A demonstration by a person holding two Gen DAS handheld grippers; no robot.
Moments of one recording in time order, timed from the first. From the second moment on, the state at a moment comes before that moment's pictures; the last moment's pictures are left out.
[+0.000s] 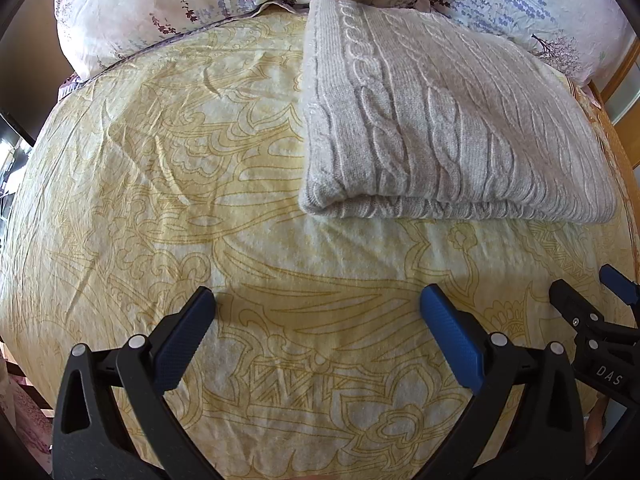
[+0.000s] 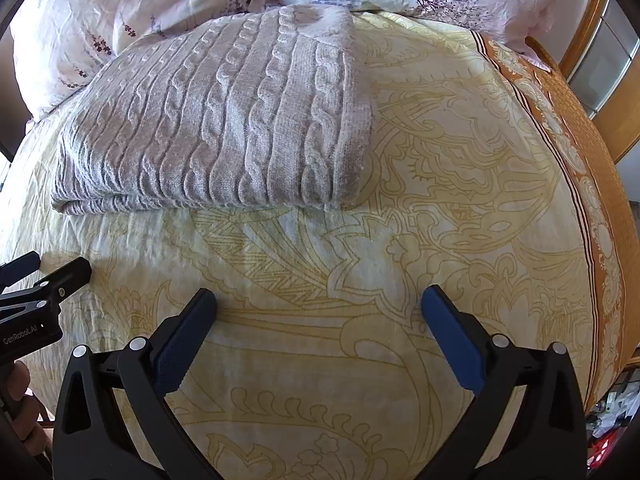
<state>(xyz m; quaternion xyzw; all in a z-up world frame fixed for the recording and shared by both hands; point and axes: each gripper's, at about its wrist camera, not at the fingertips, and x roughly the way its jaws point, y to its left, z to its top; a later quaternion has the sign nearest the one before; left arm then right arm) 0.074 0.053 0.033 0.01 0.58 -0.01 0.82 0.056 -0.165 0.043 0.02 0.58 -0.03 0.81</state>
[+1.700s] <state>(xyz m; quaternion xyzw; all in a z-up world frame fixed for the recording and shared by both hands) 0.074 0.051 0.033 0.01 0.58 -0.01 0.82 0.049 -0.164 0.043 0.02 0.57 -0.03 0.82</state>
